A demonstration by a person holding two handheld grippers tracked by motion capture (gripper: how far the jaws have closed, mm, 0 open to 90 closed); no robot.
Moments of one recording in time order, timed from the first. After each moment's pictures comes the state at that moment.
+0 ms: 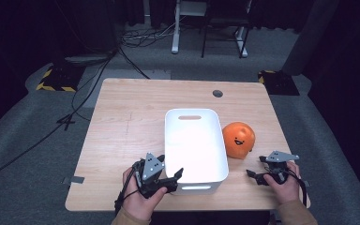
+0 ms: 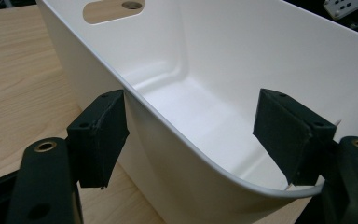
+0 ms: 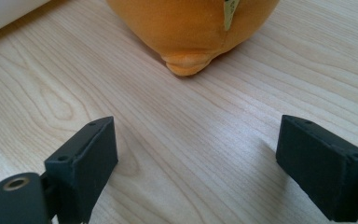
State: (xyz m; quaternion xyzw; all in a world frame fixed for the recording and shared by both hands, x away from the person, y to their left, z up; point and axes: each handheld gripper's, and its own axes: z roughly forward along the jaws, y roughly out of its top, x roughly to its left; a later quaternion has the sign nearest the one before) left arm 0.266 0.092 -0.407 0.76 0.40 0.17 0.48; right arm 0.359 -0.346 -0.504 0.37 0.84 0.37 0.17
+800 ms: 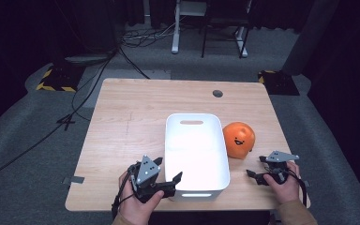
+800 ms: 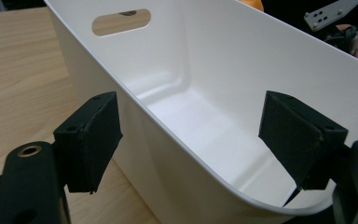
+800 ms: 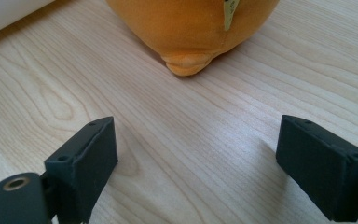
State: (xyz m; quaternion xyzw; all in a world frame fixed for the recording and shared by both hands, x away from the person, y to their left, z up) left arm 0.257 0.100 -0.398 0.75 0.40 0.16 0.50; right arm 0.359 -0.346 -0.504 0.37 0.84 0.37 0.17
